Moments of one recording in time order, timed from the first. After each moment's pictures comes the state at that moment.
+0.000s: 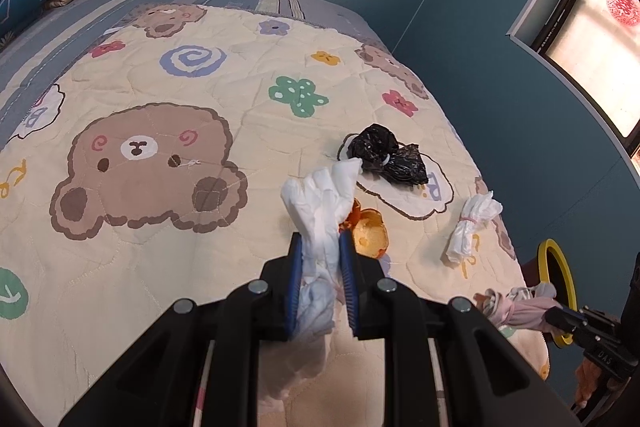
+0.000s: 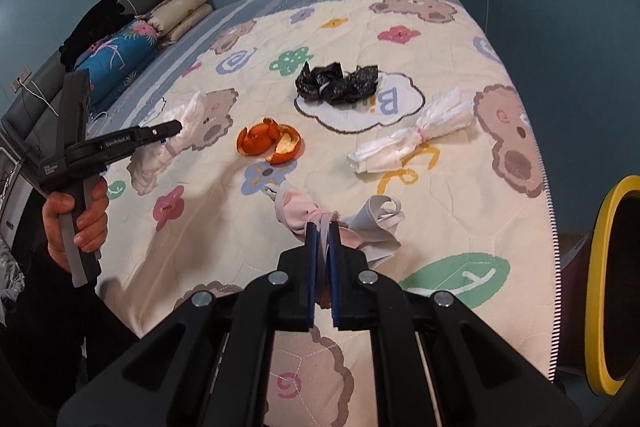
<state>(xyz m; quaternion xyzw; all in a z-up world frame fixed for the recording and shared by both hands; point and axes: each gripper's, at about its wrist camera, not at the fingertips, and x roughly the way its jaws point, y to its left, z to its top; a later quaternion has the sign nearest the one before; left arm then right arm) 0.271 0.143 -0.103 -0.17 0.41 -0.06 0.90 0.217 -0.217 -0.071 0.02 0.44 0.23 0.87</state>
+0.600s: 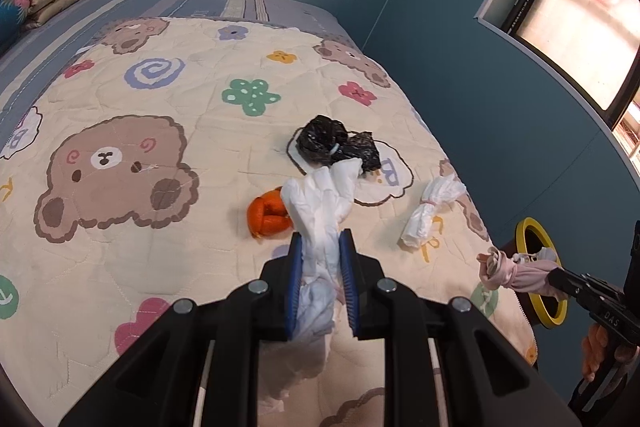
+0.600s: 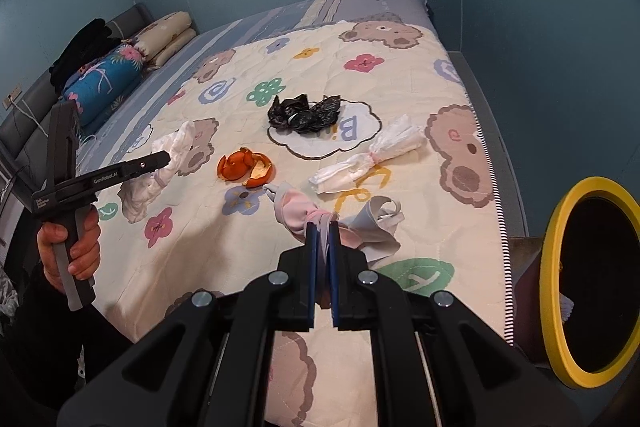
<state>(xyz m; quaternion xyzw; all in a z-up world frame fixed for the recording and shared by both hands) 0.260 0.095 -0.085 -0.14 0.40 -0.10 0.90 0.208 -0.265 -0.047 0.04 0.42 0.19 0.89</state>
